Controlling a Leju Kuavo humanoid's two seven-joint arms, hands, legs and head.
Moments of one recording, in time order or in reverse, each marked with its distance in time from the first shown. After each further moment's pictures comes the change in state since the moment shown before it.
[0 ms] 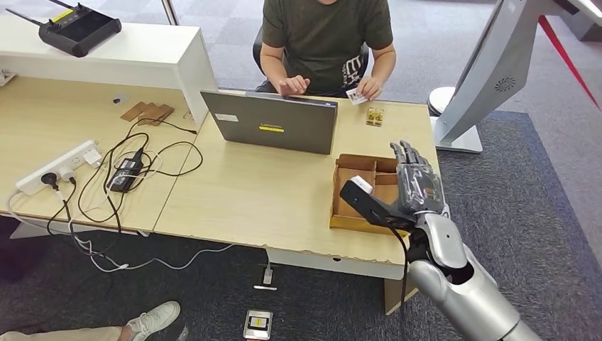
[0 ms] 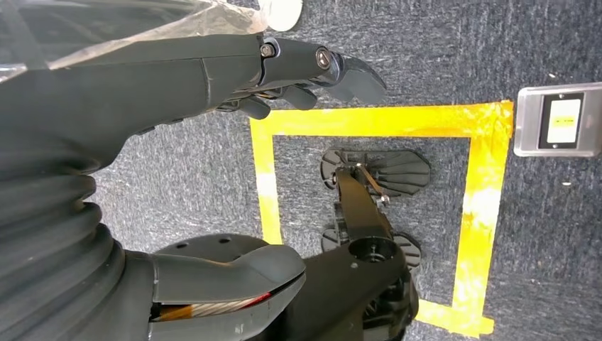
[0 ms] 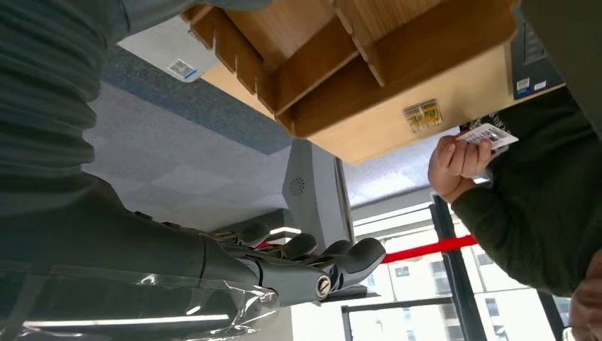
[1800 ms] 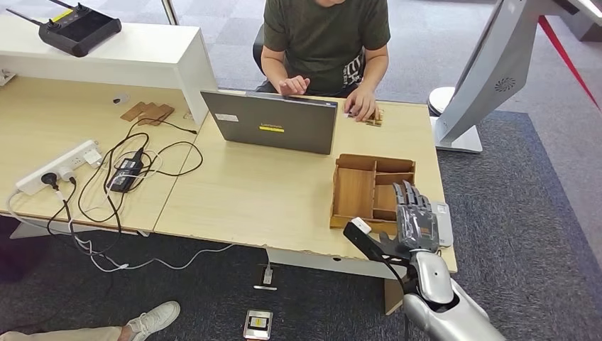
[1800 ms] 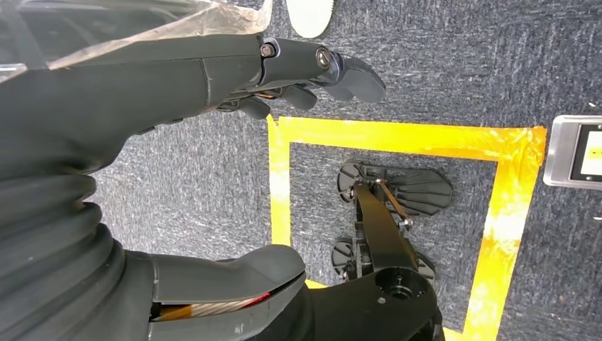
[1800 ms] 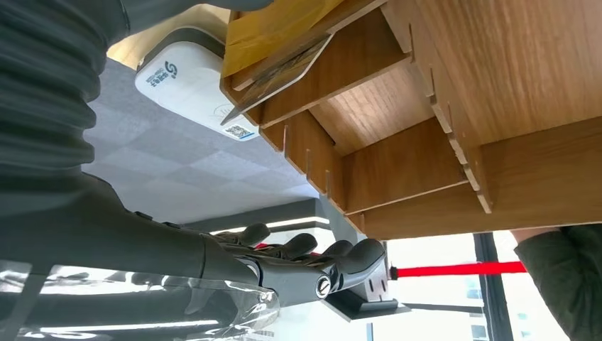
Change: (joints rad) left arm 0.047 0.012 0.014 -0.004 0.026 0.035 -0.012; right arm 0.083 0.011 0.076 0.291 0.109 -0.256 -0.030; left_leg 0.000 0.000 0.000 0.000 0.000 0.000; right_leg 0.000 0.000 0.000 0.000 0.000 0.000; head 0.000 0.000
